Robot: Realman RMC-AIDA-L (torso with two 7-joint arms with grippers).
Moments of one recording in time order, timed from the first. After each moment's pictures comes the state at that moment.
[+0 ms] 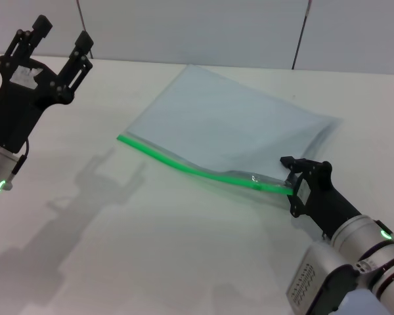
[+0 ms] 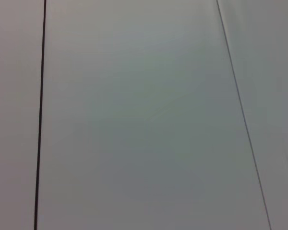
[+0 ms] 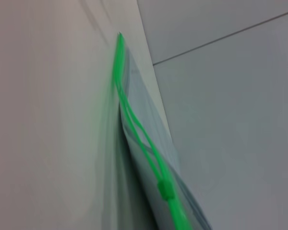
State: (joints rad) left arm -0.52 -2.03 0.85 -0.05 0.77 1.66 -0.32; right arm 0.46 2.05 -2.88 -0.59 1.34 -0.83 -1.48
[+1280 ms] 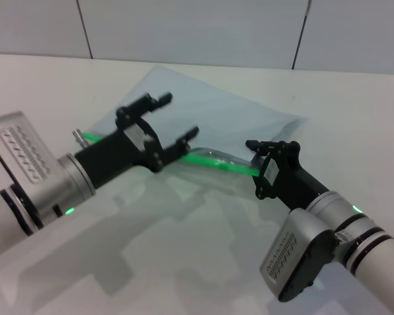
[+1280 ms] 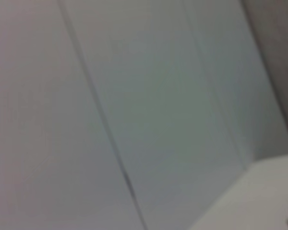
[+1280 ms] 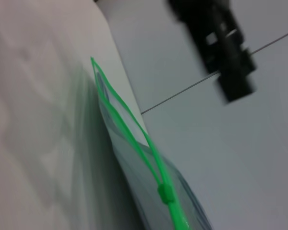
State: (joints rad) left arm -0.62 -2.03 0.87 -0.03 1.20 1.38 -0.17; right arm 0.56 2.04 -2.88 -0.64 1.33 -0.77 -1.30
